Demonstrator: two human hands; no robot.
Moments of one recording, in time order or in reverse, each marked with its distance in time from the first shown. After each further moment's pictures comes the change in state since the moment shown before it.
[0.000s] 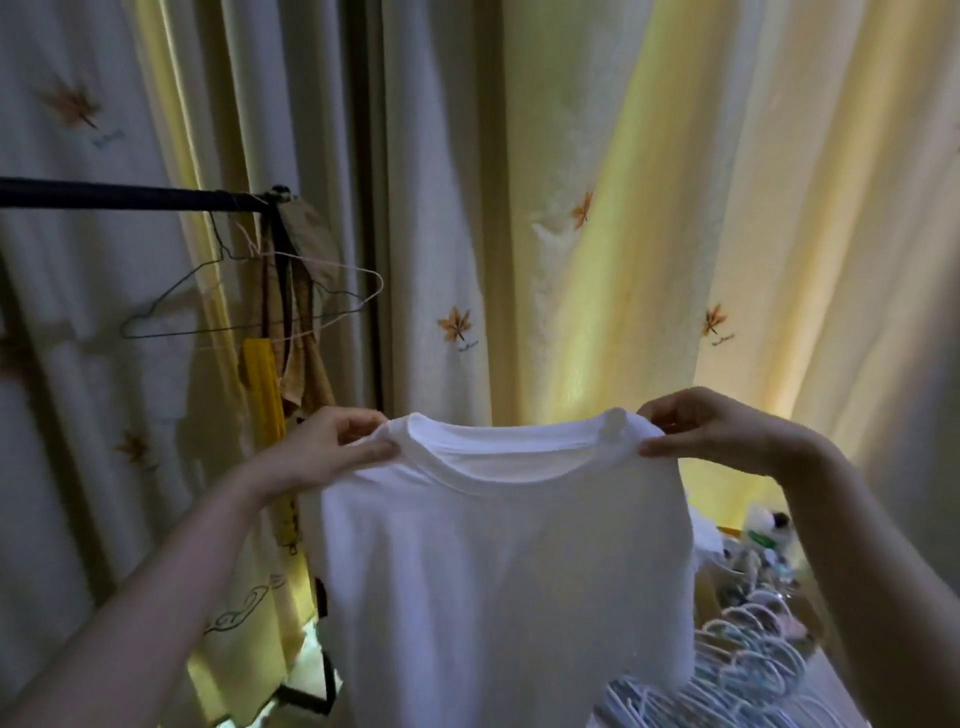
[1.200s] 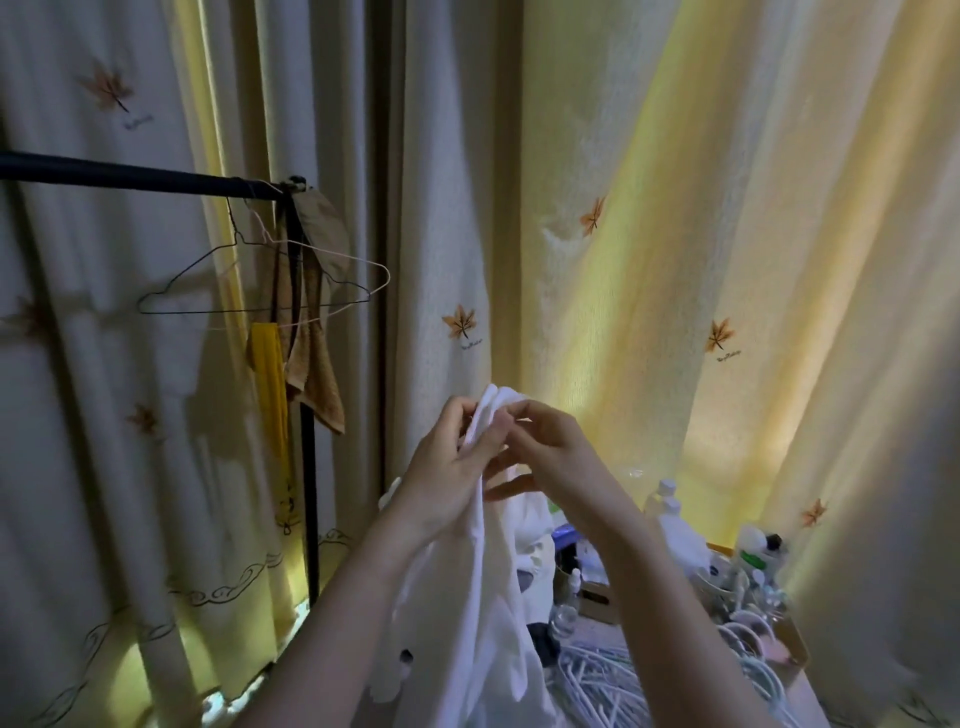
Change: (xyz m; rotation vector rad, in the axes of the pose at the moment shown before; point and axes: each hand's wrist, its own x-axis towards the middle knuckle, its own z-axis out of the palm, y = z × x) left_hand 0.004 0.091 0.131 -0.382 0.378 0.045; right_hand 0.033 -0.062 0.130 0.381 0.352 -0.015
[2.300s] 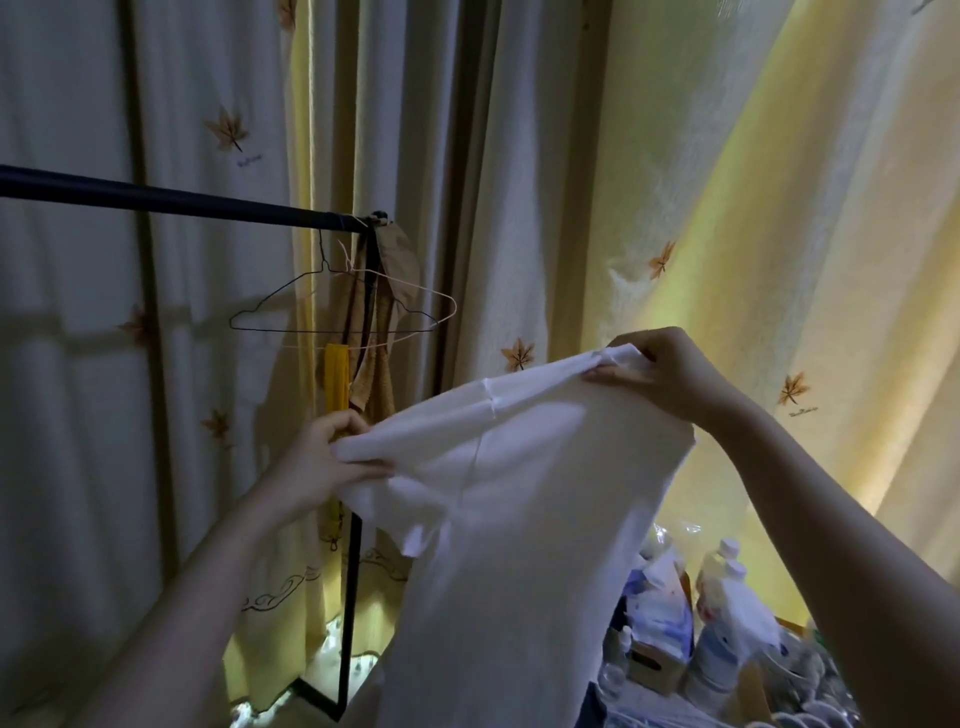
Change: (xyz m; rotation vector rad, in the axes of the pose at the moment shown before) left_hand -0.005 -0.017 -0.174 0.367 0.135 -0.131; right_hand 0.093 -0.062 -0.063 -0.728 -0.047 -0.428
